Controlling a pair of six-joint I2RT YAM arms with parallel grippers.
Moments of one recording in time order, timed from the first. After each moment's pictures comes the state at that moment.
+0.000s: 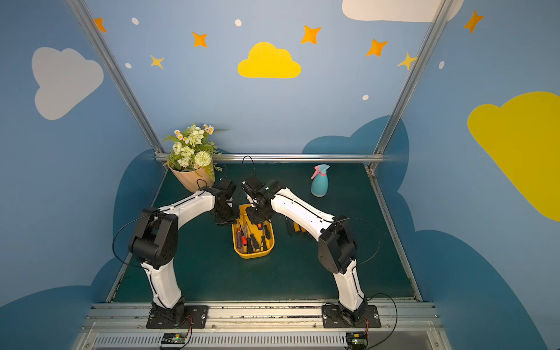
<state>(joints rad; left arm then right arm) -0.34 1.91 1.35 -0.82 0.13 -0.58 0.87 1.99 1.87 -1.07 -0.04 0.30</state>
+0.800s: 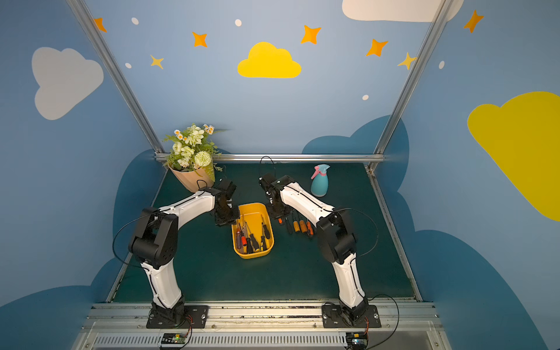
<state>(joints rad) -0.34 1.91 1.34 -0.82 0.12 -0.60 0.72 2.12 1.84 -1.15 0.09 0.27</state>
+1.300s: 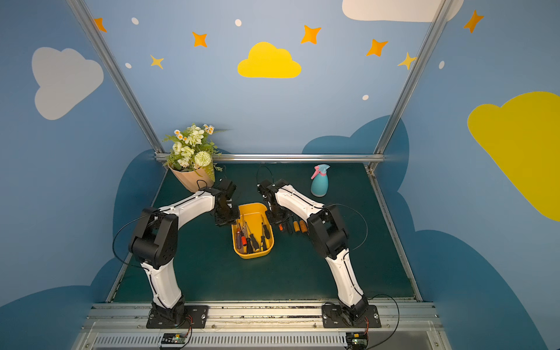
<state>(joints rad) -0.34 1.91 1.34 -0.82 0.12 -0.60 0.72 2.21 1.86 -1.20 0.06 0.27</state>
